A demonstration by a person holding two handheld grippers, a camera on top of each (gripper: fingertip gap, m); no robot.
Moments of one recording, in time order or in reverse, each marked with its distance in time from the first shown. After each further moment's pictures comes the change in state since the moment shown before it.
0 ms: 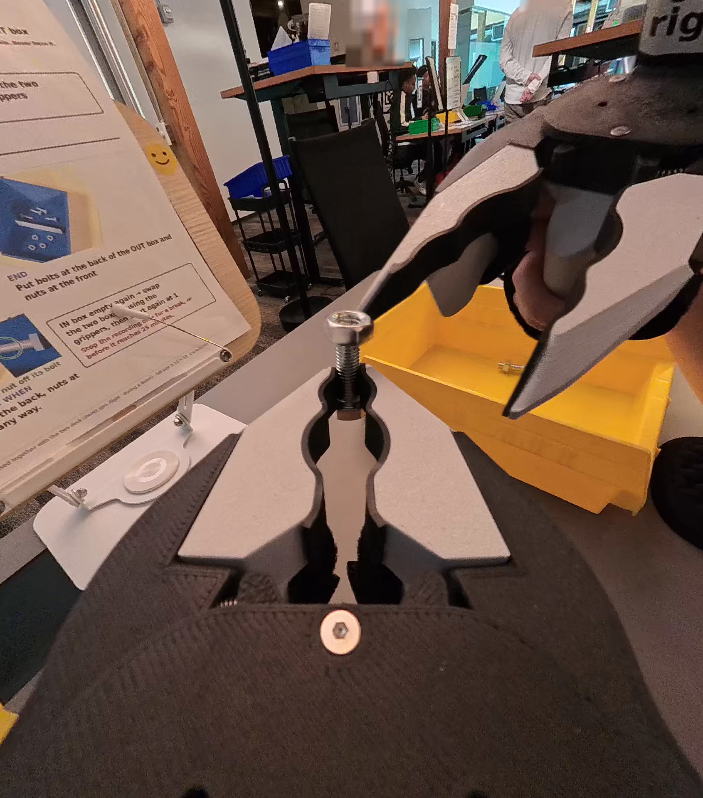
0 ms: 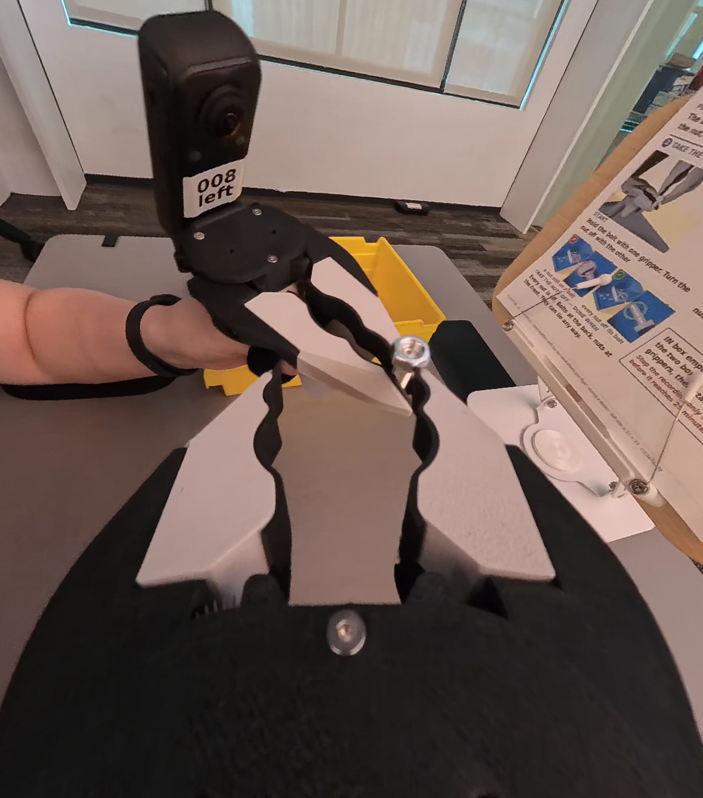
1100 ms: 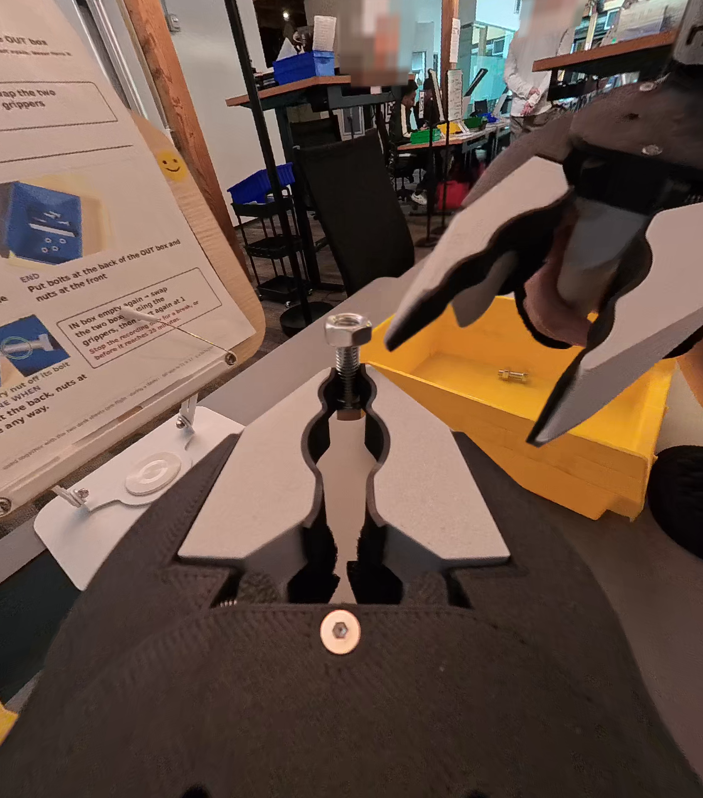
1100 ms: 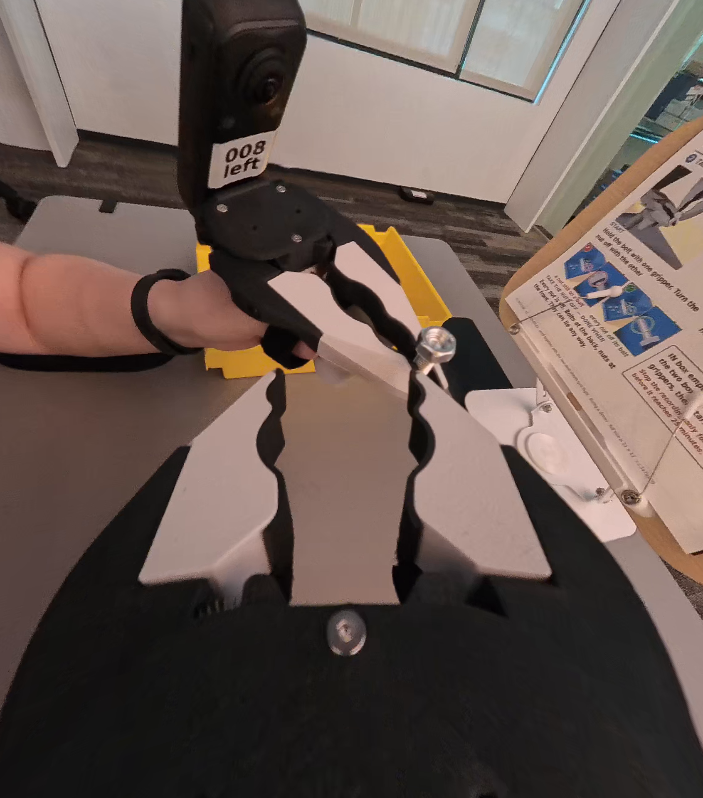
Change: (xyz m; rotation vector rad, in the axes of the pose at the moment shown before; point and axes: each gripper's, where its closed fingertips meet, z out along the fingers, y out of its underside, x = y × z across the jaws) left arm -0.003 -0.004 -0.002 0.017 -0.004 -0.014; right arm -0.010 0.001 0.001 -0.038 -0.009 -0.073
